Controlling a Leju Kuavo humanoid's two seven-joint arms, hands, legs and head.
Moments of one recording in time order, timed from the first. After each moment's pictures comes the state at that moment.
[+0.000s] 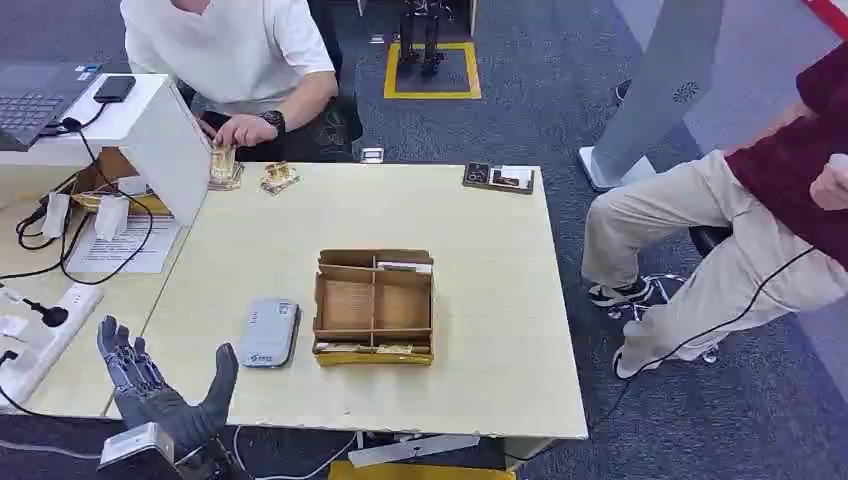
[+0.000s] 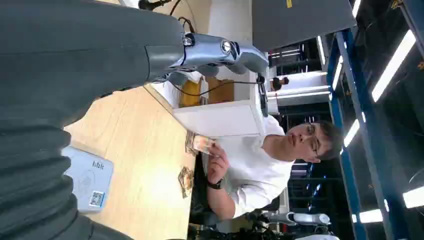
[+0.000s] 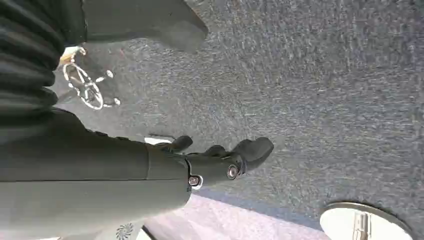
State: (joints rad) left arm 0.24 -0.23 -0.23 -1.78 -0.10 0.70 -0.65; right arm -0.08 0.20 -1.27 -0.26 1.30 -0.66 -0.12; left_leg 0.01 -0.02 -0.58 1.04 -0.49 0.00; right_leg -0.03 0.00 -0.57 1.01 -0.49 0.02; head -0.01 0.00
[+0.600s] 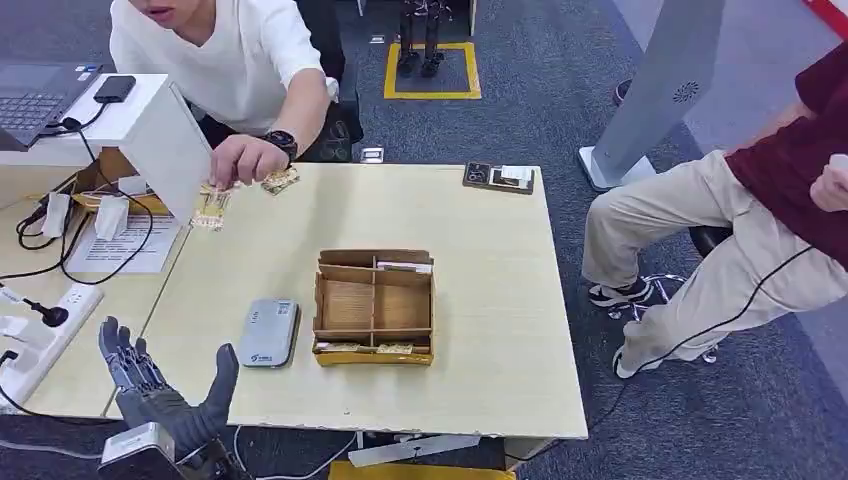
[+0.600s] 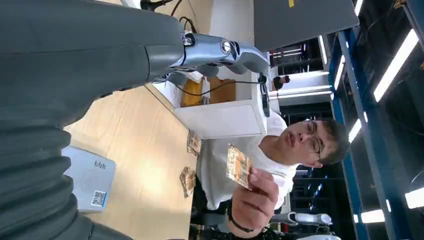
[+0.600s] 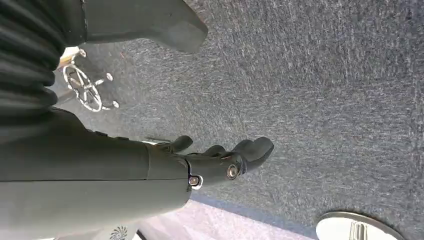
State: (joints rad) left arm 0.24 -0.23 -0.23 -1.78 -0.10 0.70 -0.65; right arm -0.08 0.20 -1.27 -0.26 1.31 -0.65 -0.12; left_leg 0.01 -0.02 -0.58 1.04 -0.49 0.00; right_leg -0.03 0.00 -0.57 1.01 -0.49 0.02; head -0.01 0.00
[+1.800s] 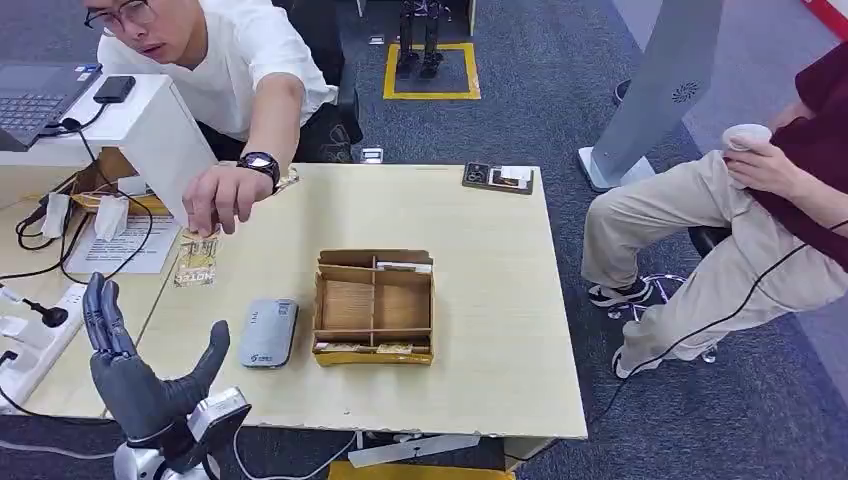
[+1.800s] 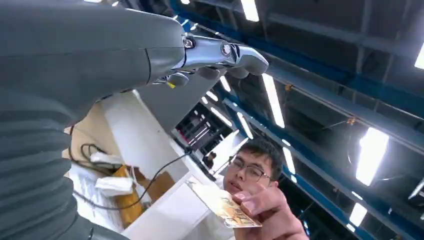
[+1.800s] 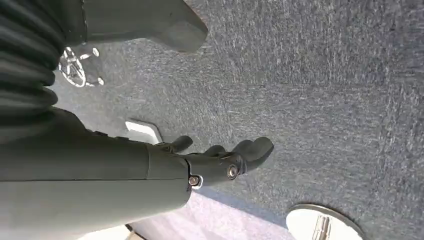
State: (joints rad) left arm 0.10 -0.30 0.09 -1.71 -0.84 0.70 -0.69; right arm -0.09 0.17 -1.21 -0.24 1.39 -0.62 -0.10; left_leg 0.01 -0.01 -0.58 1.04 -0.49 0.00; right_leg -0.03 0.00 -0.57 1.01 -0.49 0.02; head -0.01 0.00
